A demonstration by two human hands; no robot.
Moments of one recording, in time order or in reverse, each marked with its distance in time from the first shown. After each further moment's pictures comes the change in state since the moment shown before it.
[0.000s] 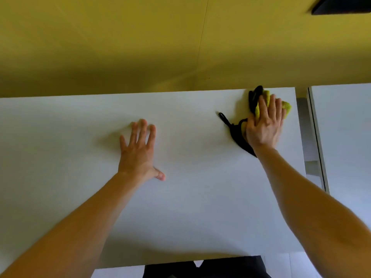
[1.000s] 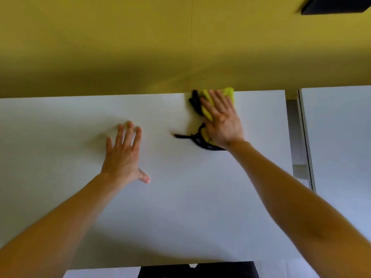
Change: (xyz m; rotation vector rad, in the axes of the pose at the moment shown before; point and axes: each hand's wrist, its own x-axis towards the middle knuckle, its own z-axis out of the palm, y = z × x) left_hand -0.003 0.011 -0.006 0.087 0.014 -0.030; right_hand 0.016 -0.047 0.015 0.101 -0.094 -0.600
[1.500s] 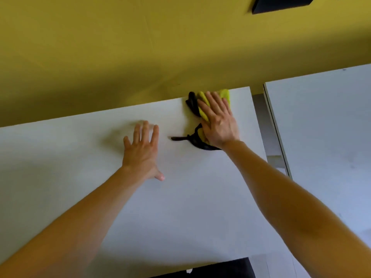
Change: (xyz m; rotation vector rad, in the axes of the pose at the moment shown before) left_hand 0.026 0.114 -0.052 0.105 0.025 0.149; right_hand -0.026 0.056 -0.026 -0.005 0.019 0.130
